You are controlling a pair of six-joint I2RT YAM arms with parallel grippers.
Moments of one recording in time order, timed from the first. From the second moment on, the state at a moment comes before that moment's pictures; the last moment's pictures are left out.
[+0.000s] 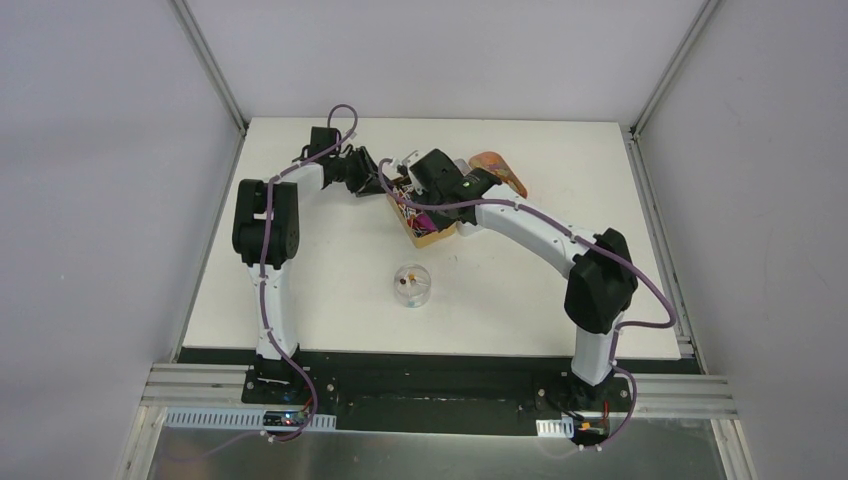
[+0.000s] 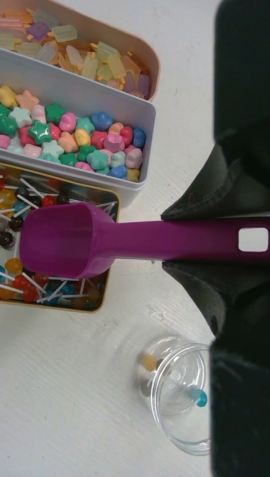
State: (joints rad) left arm -0.10 2.21 1.56 -0.16 0.70 -0.71; right arm 0.83 1.86 1.68 -0.80 0.24 -0.03
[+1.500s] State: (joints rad) left arm -0.10 2.22 1.57 -0.20 0.74 -0.74; right arm 0.83 1.80 1.14 -0.08 0.26 -0.05
